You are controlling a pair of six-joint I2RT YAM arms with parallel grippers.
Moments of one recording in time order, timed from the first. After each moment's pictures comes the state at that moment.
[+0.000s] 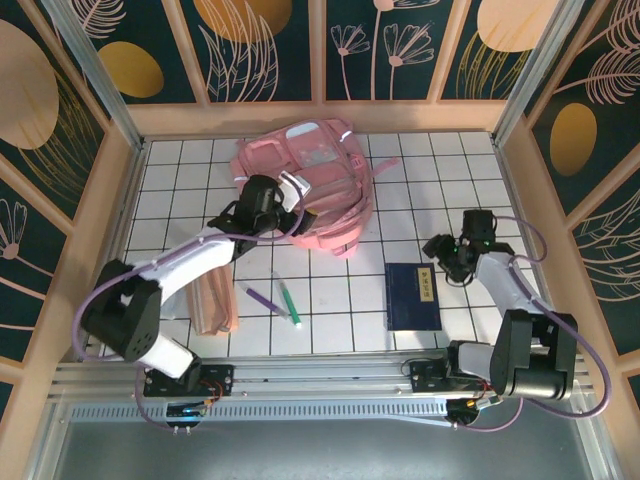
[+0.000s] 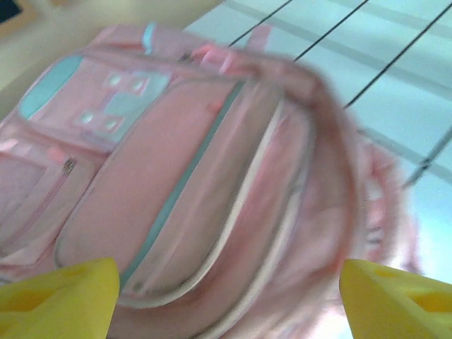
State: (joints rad) left arm -0.60 1.51 1.00 -0.02 0.07 0.15; right arm -0.06 1.21 0.64 -0.55 -0.23 0.65
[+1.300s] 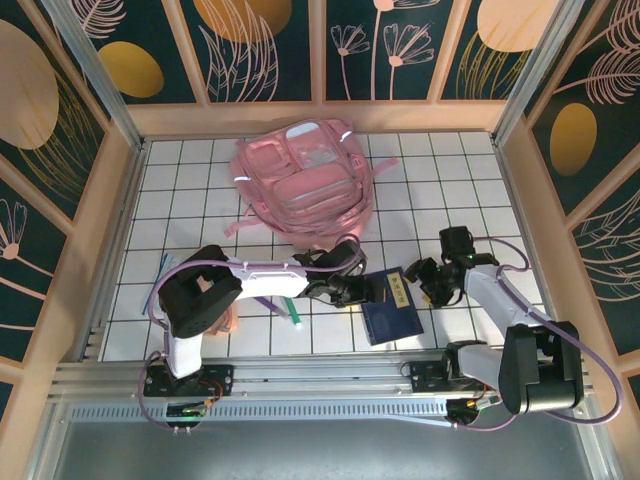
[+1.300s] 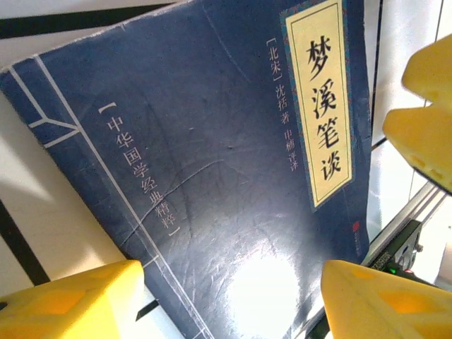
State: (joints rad) left arm -1.04 1.91 1.09 -0.11 0.34 -1.06; right arm 0.11 1.16 0.56 -0.67 -0.31 0.84
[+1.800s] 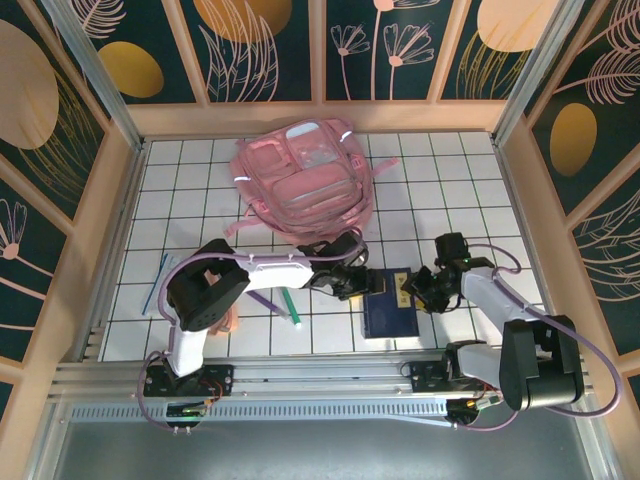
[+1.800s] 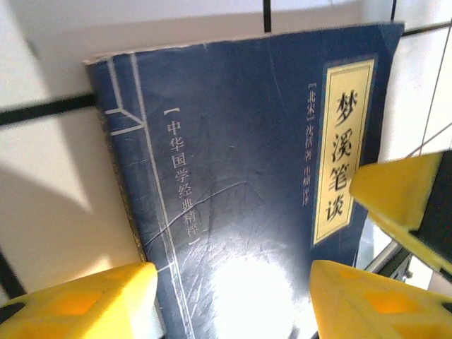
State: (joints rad) left arm -0.99 1.96 1.18 -0.15 0.34 -1.07; right arm 0.14 1.19 0.51 -0.66 -0.39 0.80
